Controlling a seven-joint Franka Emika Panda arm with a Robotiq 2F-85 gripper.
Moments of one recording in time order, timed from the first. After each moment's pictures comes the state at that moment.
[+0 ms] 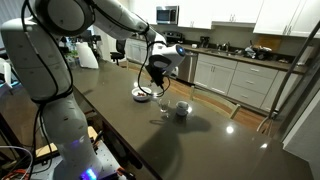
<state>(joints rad) -0.01 -0.02 -0.04 -2.21 0.87 2.04 -0.58</state>
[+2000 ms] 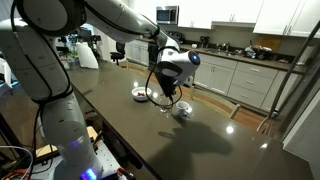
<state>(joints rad) -0.12 -0.05 -0.18 -2.27 0.81 2.04 -0.58</state>
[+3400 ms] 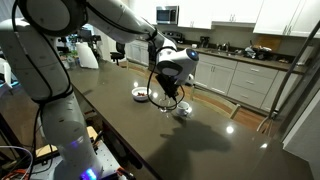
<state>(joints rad) -0.11 -0.04 -0.16 -2.27 0.69 2.12 -0.58</state>
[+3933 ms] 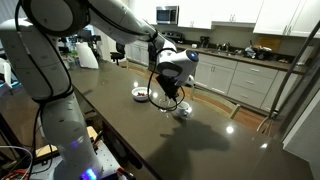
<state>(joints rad) -0.11 -0.03 -0.15 -2.27 0.69 2.14 -0.58</state>
